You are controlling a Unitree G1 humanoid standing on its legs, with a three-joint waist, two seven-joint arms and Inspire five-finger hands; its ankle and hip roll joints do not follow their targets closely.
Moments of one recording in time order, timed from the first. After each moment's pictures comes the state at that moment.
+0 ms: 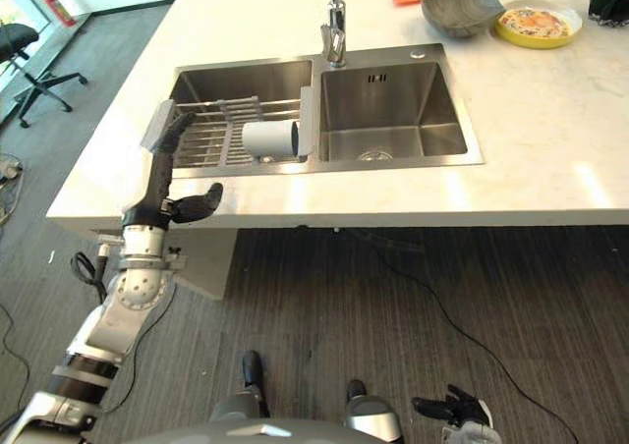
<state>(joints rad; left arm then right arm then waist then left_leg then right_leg) -0.13 0.52 -0.15 -0.01 0.40 -0.15 0.45 0.08 -0.35 0.04 1.23 0.37 -0.12 -0.07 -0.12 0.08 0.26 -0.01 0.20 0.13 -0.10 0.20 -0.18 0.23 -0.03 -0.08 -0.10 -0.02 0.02</state>
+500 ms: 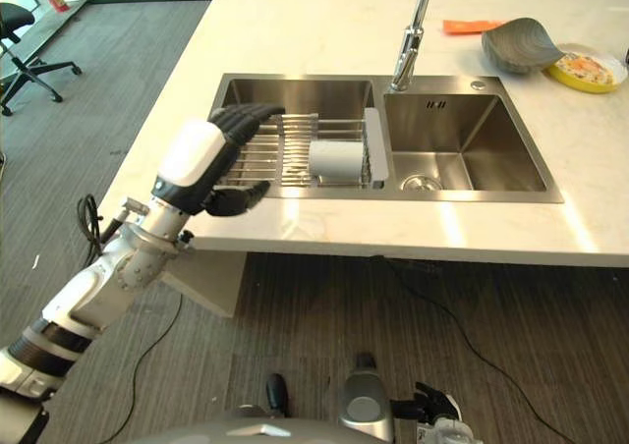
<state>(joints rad) -0.28 0.78 -0.35 -0.14 0.48 -0.22 0.32 0.06 -0.26 0.11 1.19 0.34 -0.09 -0.04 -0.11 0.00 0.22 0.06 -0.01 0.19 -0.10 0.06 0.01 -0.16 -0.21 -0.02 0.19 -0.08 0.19</state>
